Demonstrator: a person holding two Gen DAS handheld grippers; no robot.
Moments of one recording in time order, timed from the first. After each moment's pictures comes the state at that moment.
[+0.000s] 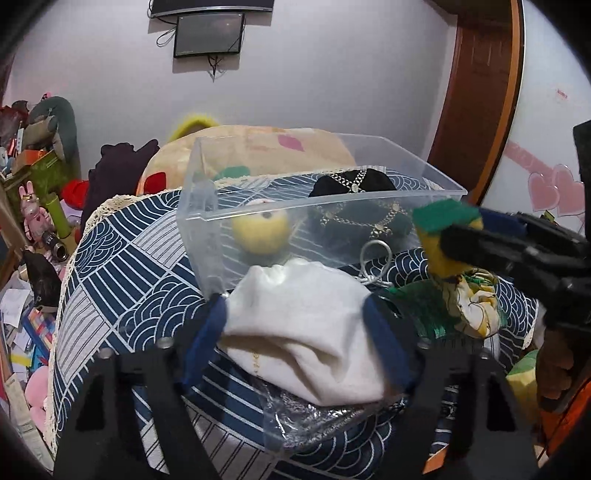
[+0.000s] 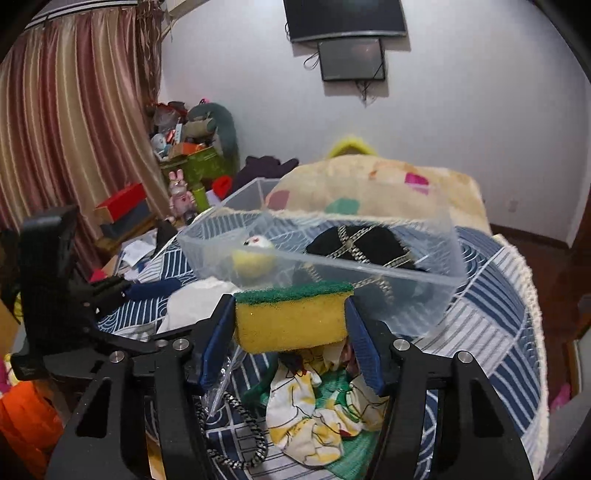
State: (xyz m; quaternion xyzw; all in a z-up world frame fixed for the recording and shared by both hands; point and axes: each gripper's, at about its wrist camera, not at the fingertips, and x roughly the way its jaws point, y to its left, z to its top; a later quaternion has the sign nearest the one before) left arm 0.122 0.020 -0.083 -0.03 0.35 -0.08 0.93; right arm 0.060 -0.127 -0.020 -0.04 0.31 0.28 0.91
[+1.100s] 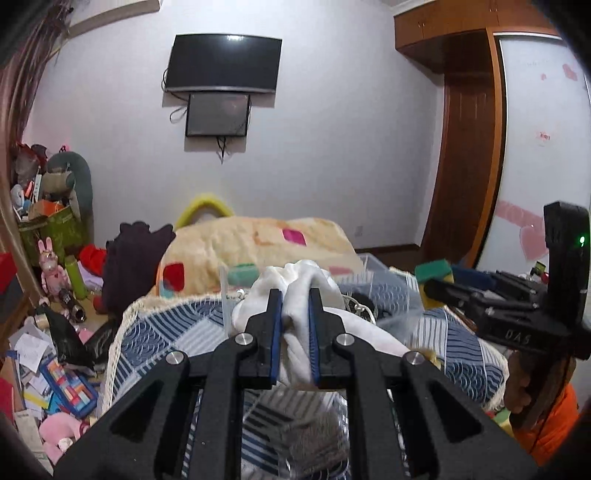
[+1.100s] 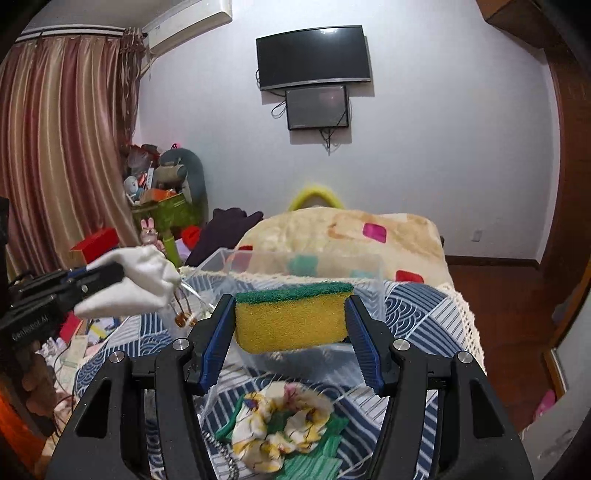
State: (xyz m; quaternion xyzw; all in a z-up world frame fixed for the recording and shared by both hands) left arm 0.084 0.032 0.018 -0.04 0.20 -0.07 0.98; right arm 0.066 -0.152 0.029 -0.02 0.22 0.22 0.95
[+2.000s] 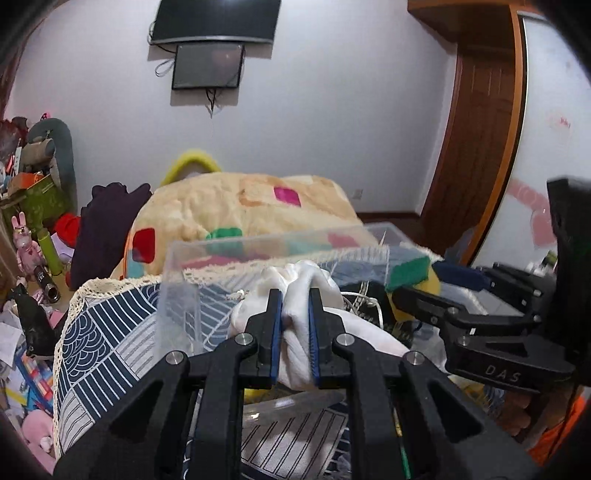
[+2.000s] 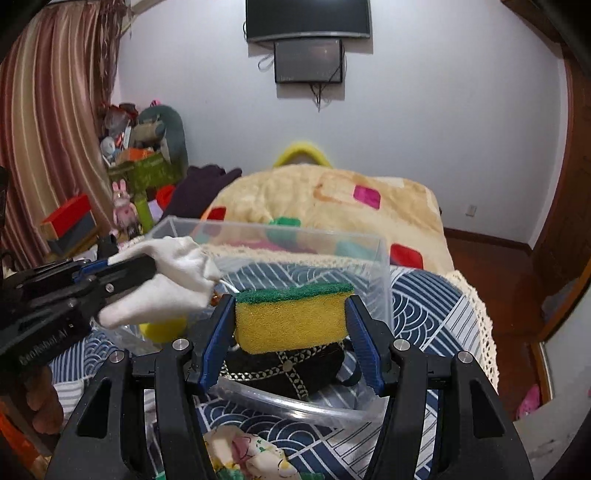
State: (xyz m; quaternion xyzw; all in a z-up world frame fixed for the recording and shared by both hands) left arm 0.203 0.009 -0.026 -0.05 0.28 -0.08 0.96; right arm 0.141 -0.131 -0.005 -0.07 0.31 0.19 0.93
